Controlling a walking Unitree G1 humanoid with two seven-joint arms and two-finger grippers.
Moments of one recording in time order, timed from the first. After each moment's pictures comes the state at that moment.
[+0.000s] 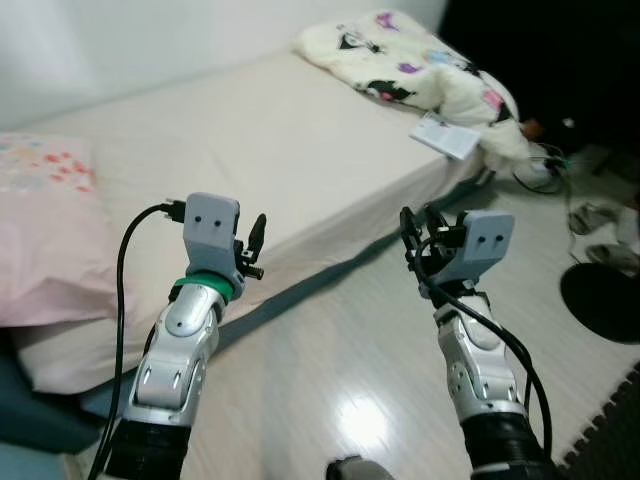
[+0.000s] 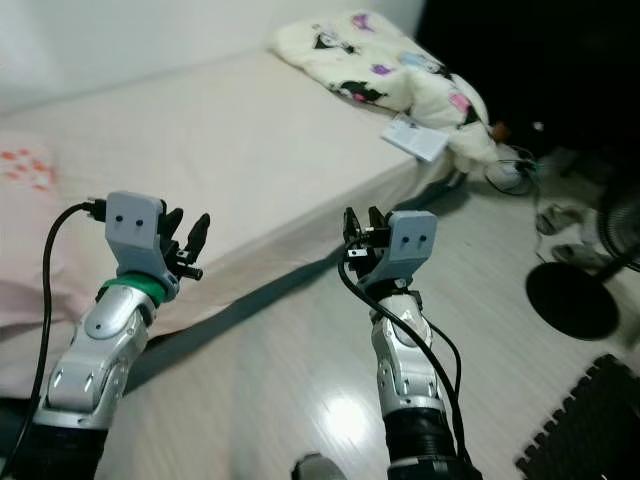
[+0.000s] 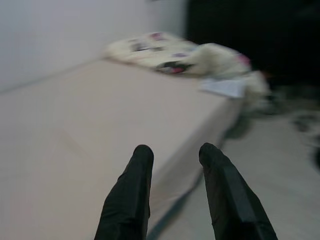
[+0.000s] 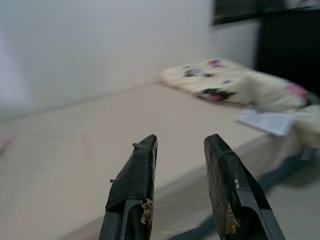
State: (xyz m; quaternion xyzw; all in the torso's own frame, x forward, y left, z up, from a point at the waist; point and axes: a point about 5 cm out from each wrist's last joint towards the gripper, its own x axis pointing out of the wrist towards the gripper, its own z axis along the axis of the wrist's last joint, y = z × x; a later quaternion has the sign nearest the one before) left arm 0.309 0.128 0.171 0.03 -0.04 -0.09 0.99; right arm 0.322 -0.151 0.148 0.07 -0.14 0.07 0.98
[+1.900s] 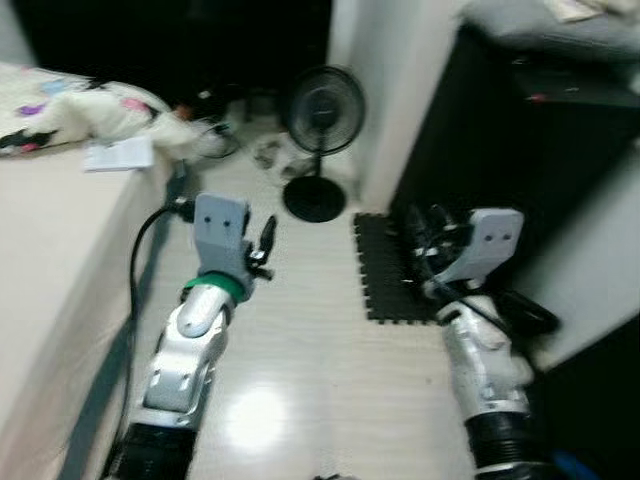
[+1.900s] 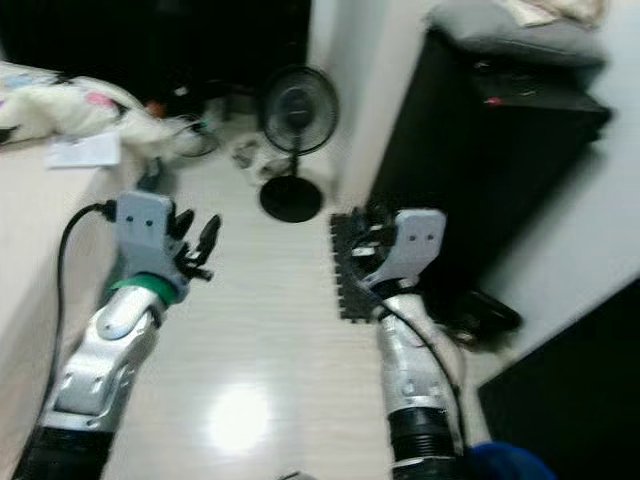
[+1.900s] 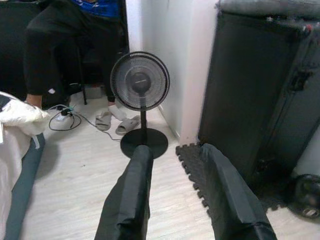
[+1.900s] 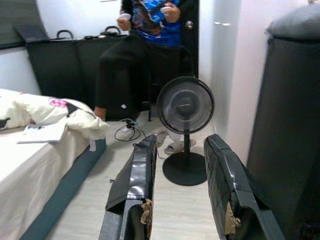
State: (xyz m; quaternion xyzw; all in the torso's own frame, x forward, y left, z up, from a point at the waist) left arm 0.309 0.127 0.170 0.03 -0.05 -0.07 1.00; right arm 0.325 -0.145 0.150 0.07 -0.14 0.09 0.98
